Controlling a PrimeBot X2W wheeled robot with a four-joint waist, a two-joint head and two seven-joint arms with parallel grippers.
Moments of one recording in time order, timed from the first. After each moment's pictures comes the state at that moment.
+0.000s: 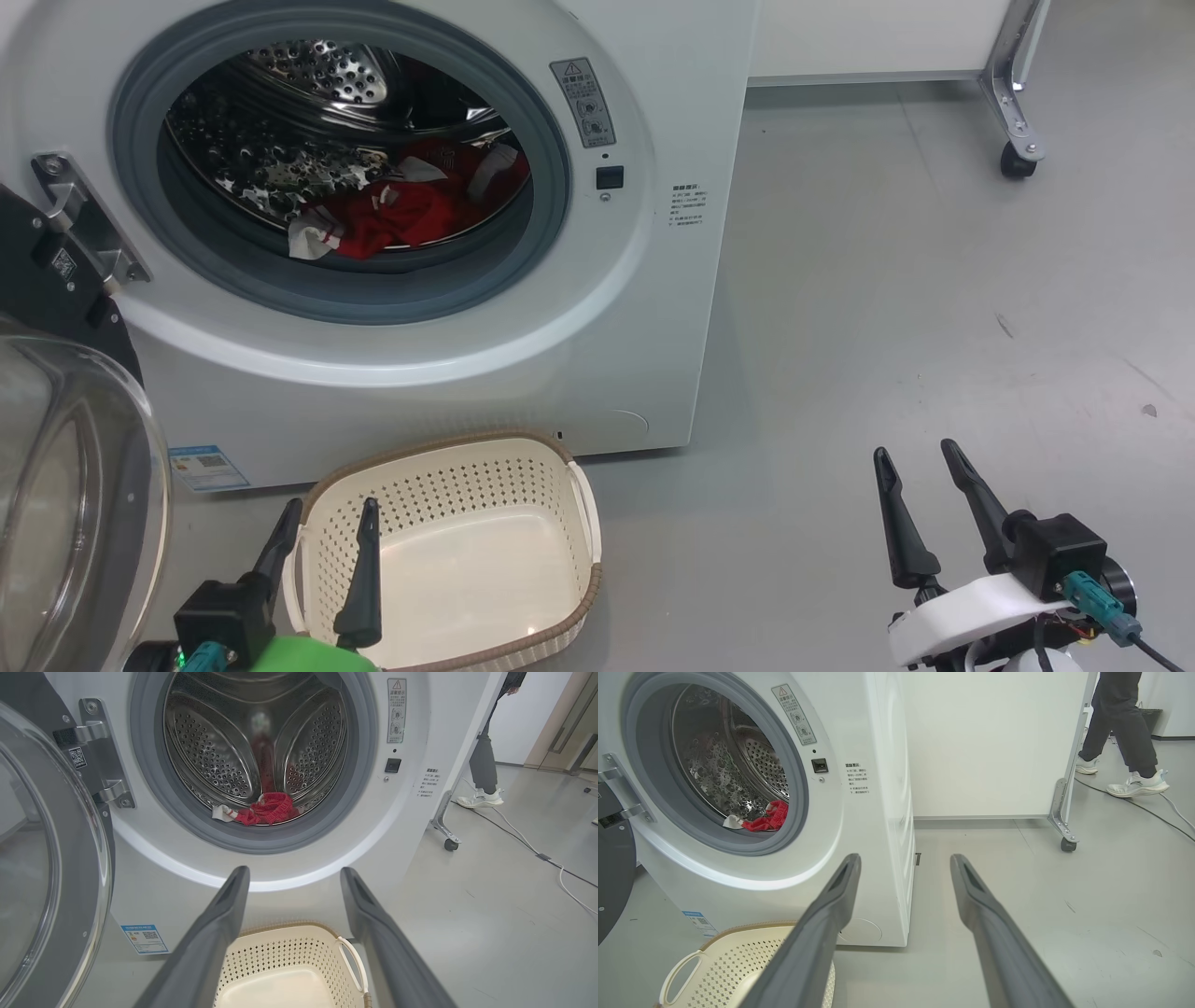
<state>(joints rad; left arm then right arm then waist) 0.11 0.08 -0.19 0.01 -0.35 0.04 -0.11 0.04 -0.04 0.11 0.20 0.24 0.09 -0.26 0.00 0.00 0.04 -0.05</state>
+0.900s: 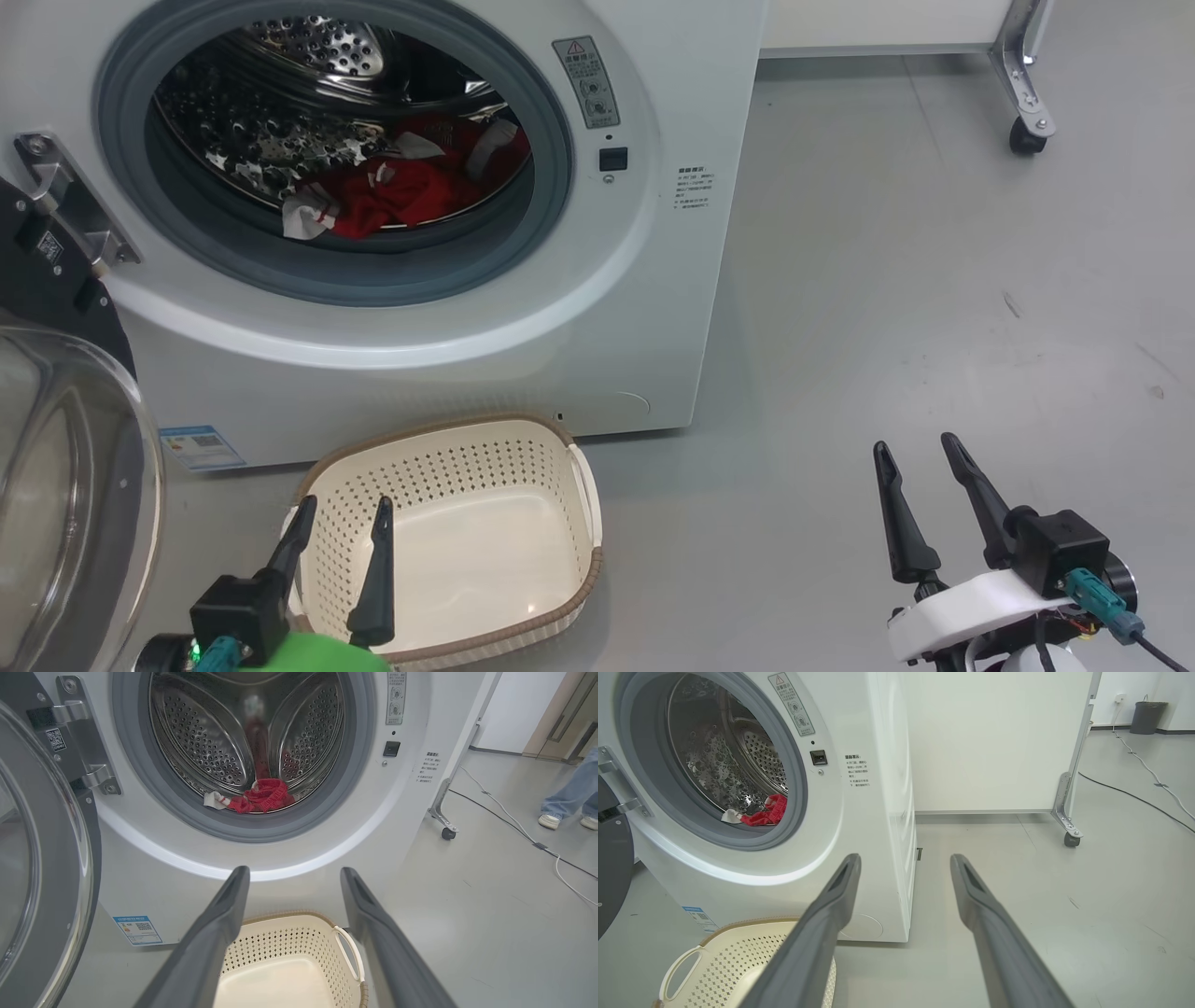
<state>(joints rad) 0.11 0.08 -0.21 0.01 -0.34 0.04 -0.10 0.04 -0.04 0.11 0.19 0.24 0.09 -0.26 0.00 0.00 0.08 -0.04</state>
